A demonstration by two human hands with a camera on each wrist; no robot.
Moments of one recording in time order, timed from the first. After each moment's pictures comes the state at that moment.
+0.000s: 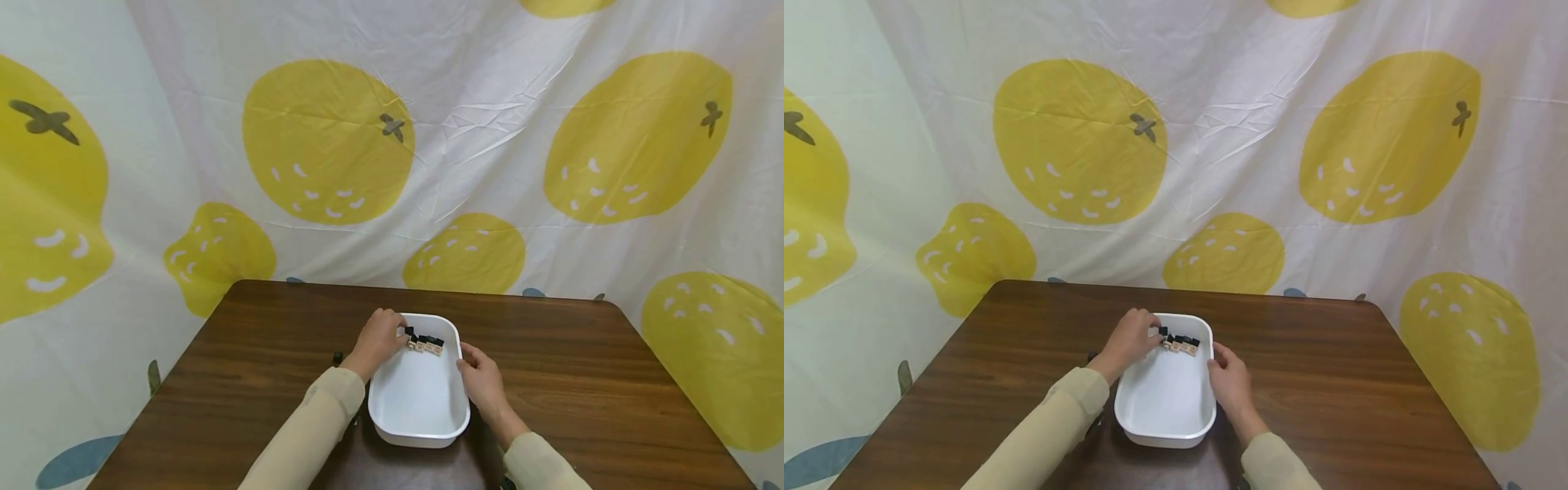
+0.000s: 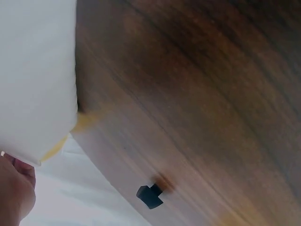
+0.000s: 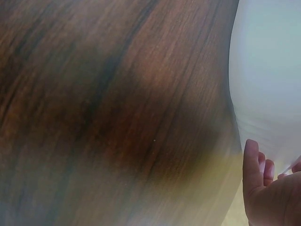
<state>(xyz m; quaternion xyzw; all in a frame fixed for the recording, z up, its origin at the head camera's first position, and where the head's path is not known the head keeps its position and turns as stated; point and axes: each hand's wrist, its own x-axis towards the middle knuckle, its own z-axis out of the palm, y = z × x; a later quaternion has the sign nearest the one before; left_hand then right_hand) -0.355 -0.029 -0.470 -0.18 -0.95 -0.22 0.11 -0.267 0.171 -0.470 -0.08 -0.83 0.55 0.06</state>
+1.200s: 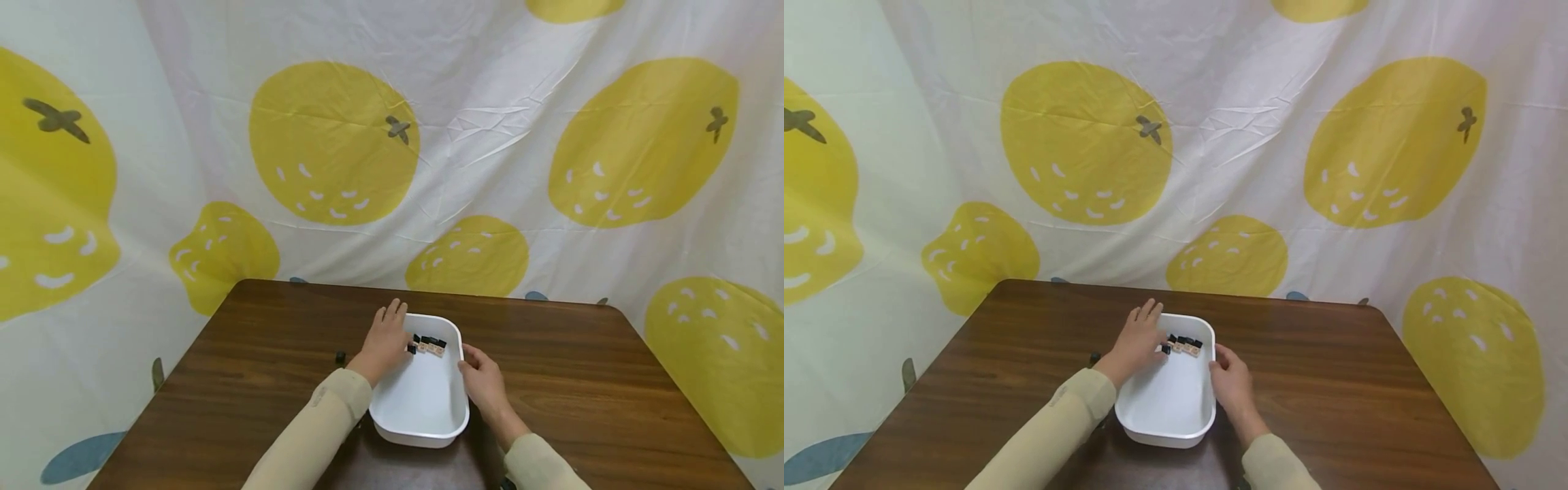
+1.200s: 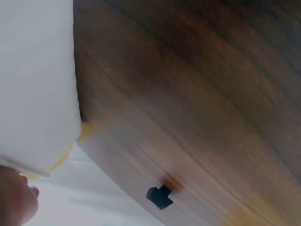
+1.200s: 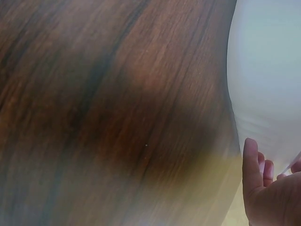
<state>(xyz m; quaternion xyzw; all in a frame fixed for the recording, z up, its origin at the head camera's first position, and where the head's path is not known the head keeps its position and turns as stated) -0.348 -0.022 -0.468 -0.23 -0.97 0.06 0.08 -0.270 0.169 -0.468 -0.10 -0.84 0.54 0.05</state>
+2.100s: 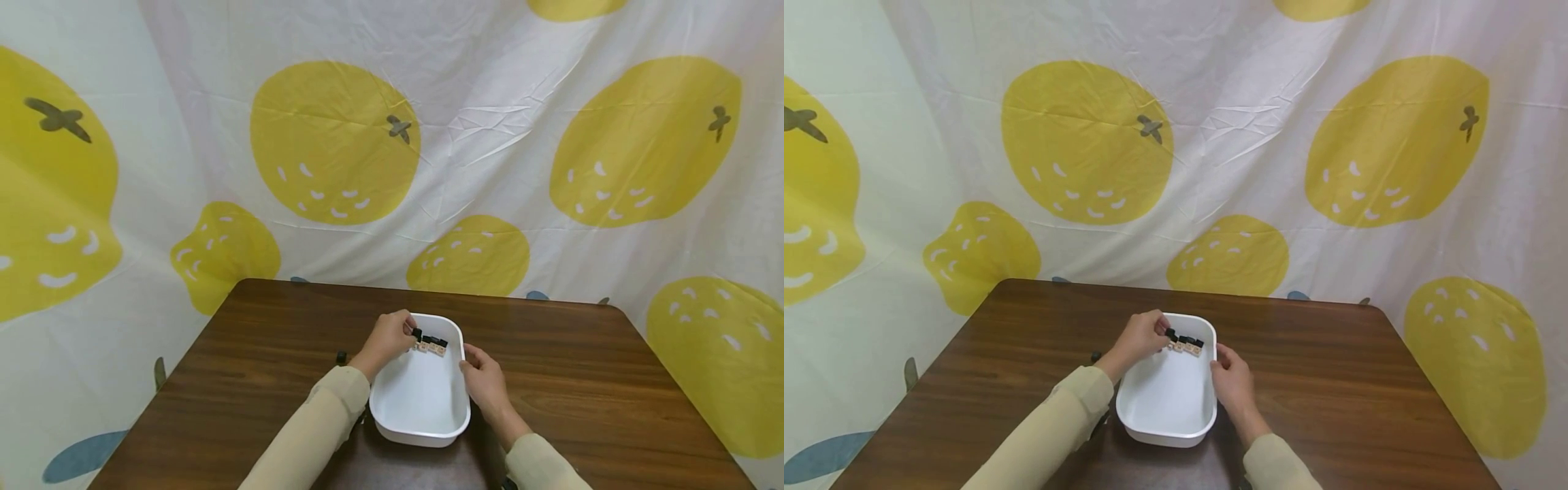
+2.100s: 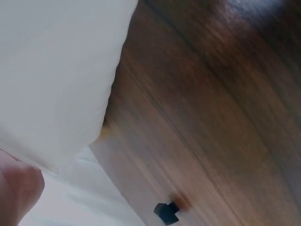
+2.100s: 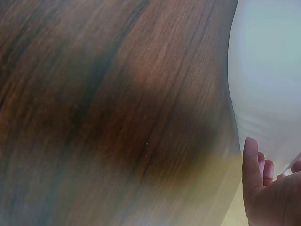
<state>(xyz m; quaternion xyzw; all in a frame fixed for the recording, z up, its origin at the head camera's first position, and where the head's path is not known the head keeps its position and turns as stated) -0.349 -0.023 -0.457 -0.16 -0.90 -0.40 0.03 -0.268 0.169 -0.467 -0.09 -0.84 0.53 0.06</state>
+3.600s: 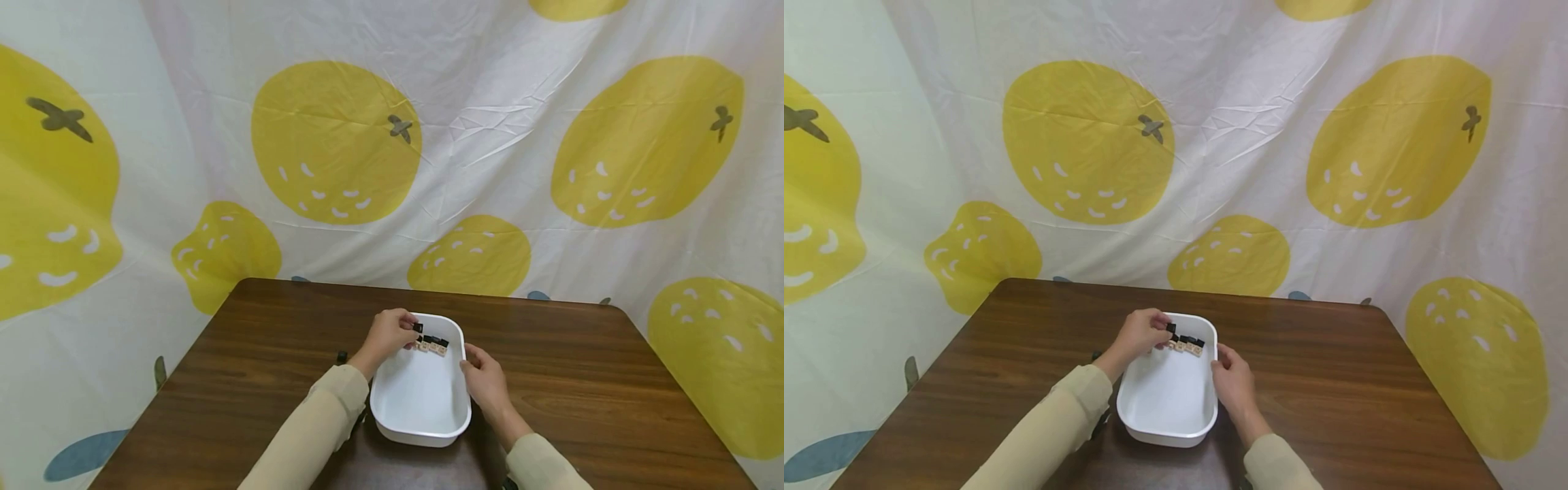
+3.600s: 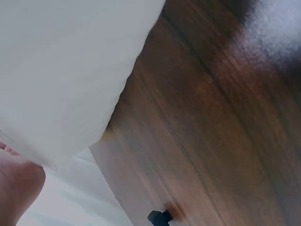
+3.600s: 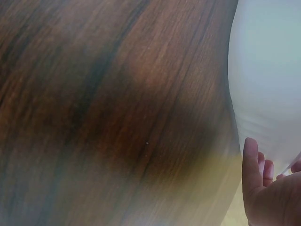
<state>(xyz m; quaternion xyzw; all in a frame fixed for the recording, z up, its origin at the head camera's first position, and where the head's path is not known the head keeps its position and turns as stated) -0.350 -0.024 -0.458 -0.10 -0.83 -0.55 -0.01 -0.269 0.169 -0.468 -0.09 -0.84 0.53 0.06</state>
